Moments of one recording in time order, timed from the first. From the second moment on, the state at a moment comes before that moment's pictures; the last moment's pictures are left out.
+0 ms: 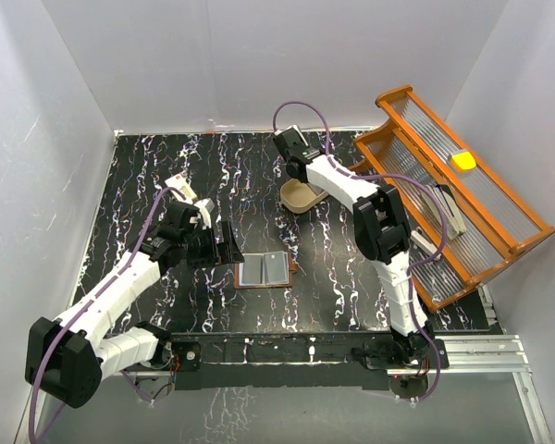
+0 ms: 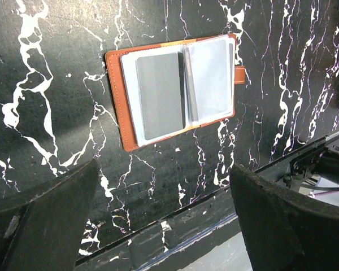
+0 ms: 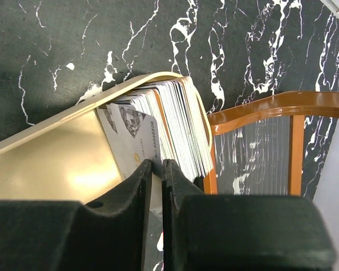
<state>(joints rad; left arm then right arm) -0.42 1.08 0.75 -0.59 0.28 -0.52 0.53 2.28 1.98 -0.63 0.59 -0.11</state>
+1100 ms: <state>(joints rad) -0.42 0.97 0.75 -0.47 0.40 -0.80 0.58 1.31 1.14 -0.34 -0.35 0.40</state>
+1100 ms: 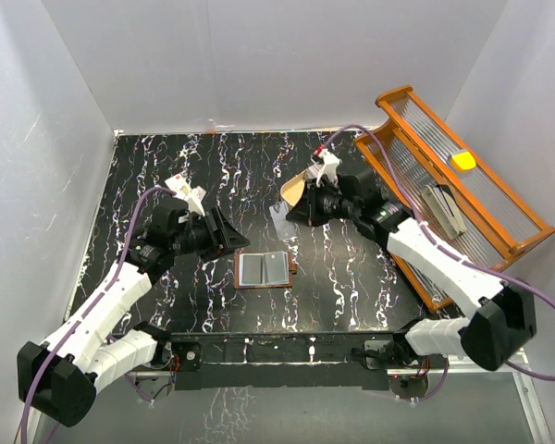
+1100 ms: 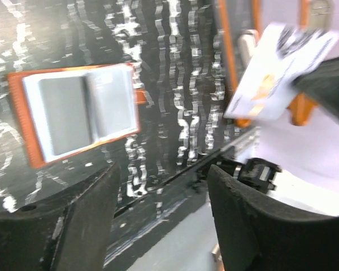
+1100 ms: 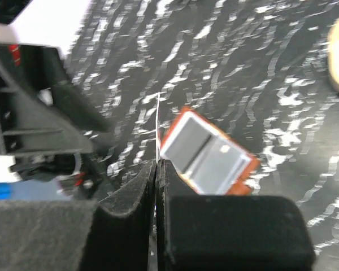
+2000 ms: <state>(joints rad) -0.42 0.91 0.53 0.26 0.67 -1.29 0.57 1.24 0.67 0.55 -0.71 1.16</state>
